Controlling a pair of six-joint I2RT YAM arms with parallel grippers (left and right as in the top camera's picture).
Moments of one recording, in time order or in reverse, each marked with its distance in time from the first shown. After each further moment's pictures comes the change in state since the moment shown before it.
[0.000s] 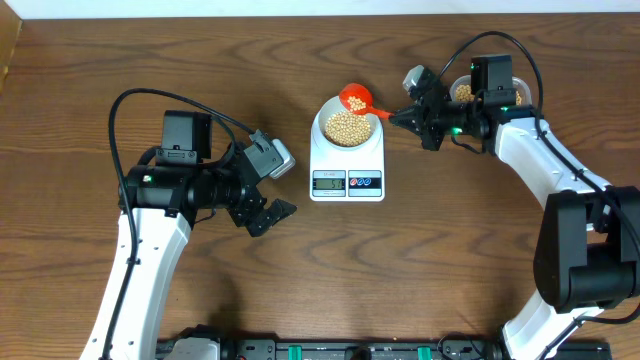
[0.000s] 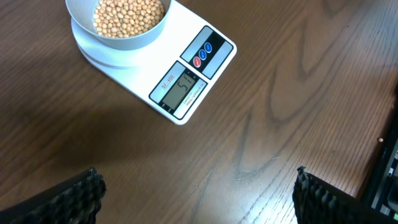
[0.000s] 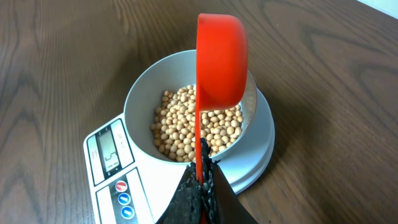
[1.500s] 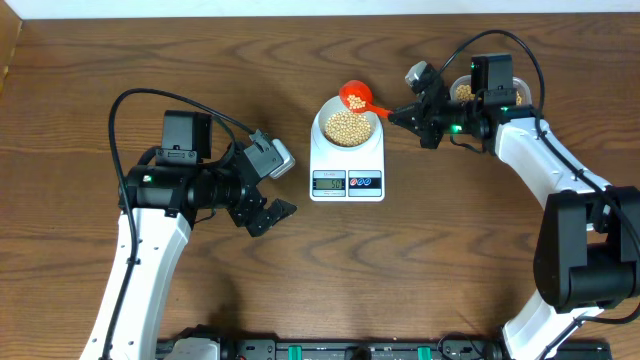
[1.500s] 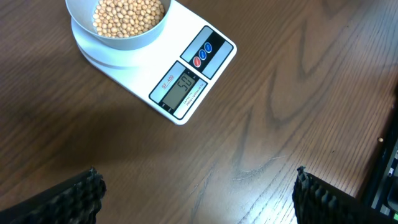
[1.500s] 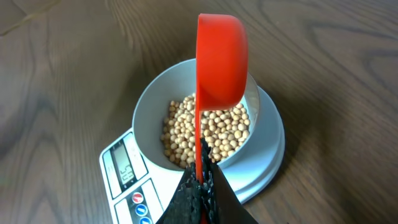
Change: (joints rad) left arm 0.000 0.000 0.000 0.000 0.000 0.000; right arm 0.000 0.000 0.000 0.024 -0.030 0.143
